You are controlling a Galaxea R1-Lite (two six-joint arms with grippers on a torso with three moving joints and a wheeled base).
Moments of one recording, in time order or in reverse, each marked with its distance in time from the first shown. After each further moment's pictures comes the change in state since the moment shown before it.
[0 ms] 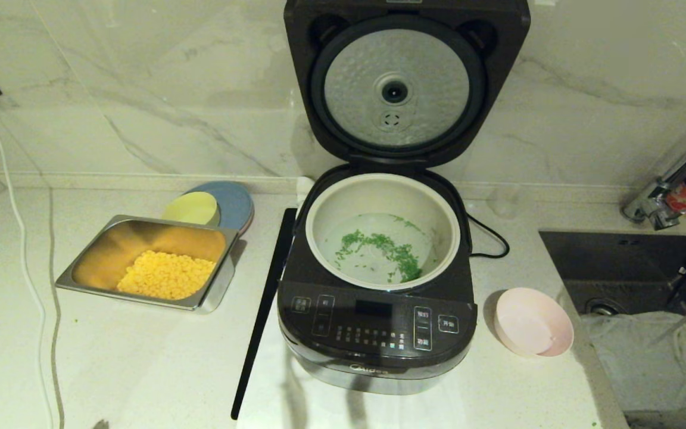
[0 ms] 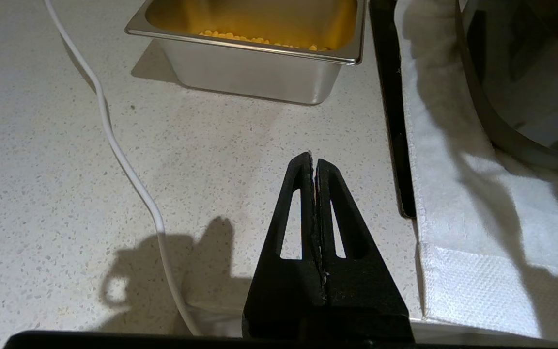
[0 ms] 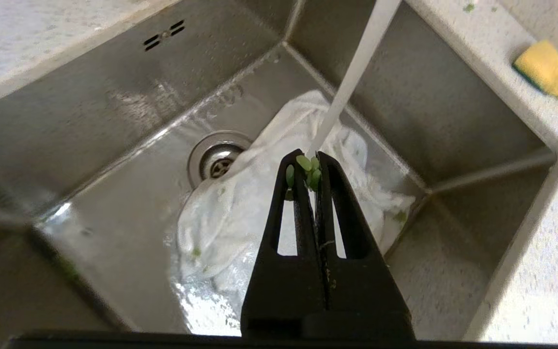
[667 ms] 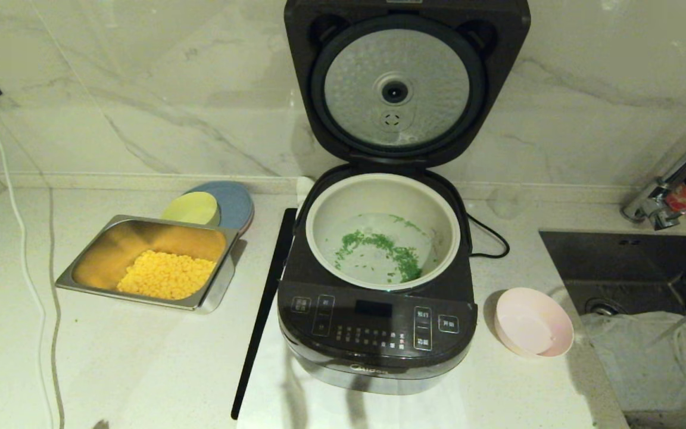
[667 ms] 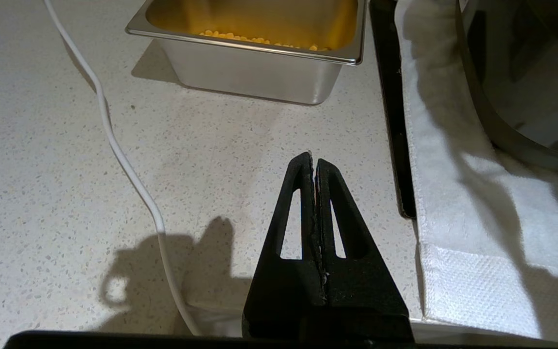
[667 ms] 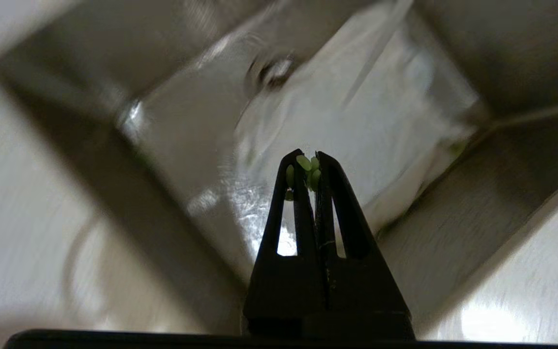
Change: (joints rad) left arm 0.000 0.000 0.000 0.000 0.000 0.000; right arm 0.002 -0.176 -0.013 0.349 0.225 0.109
